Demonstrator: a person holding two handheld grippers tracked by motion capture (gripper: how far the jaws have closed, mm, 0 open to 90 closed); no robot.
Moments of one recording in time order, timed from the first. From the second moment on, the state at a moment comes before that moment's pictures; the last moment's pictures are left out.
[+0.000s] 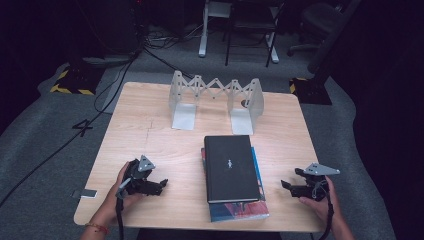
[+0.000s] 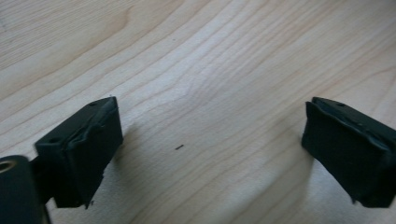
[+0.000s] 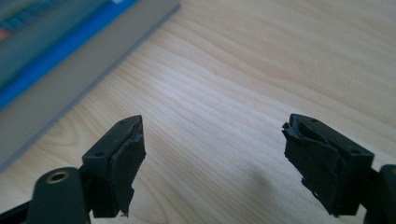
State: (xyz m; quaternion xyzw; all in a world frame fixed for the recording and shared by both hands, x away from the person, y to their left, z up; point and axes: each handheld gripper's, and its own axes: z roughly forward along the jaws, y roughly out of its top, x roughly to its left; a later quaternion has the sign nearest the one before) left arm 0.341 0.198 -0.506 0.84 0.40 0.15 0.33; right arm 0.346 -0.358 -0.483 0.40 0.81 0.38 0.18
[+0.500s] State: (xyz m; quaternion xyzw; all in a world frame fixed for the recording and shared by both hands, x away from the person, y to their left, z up) left arm 0.333 0.174 -0.506 0.85 0.37 0.14 0.34; right arm 0.328 -0.312 -0.426 0.32 0.83 0.43 0.17
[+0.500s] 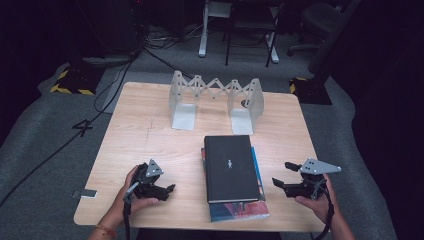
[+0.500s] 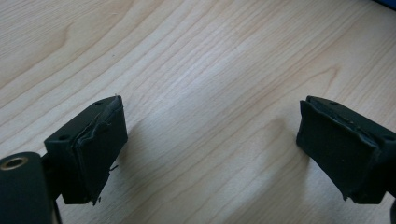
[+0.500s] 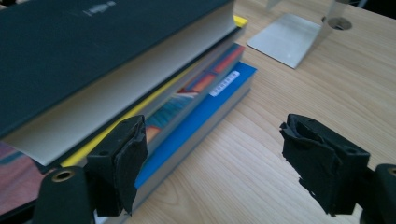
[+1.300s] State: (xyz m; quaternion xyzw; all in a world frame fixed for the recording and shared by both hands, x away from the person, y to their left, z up) left arm 0.337 0.164 -0.505 0.86 0.35 0.13 0.34; right arm 0.326 -0.259 -0.410 0.26 0.85 0.43 0.14
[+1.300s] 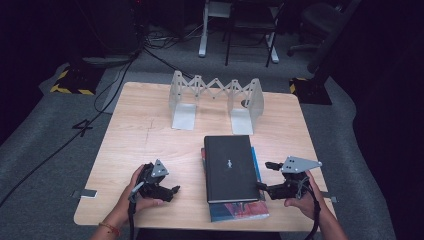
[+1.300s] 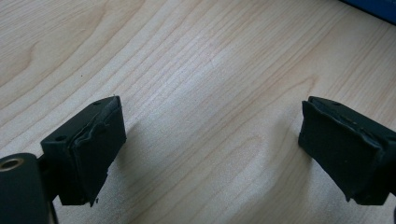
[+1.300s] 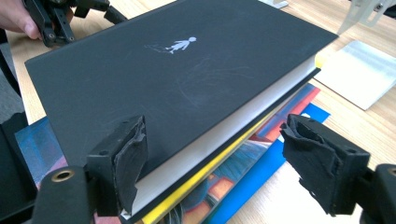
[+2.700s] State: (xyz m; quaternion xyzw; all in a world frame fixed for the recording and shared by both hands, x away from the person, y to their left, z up) left arm 0.402 0.101 -0.480 0.85 0.32 0.17 0.39; right arm 0.369 -0.213 -0.429 0.24 0.86 0.44 0.00
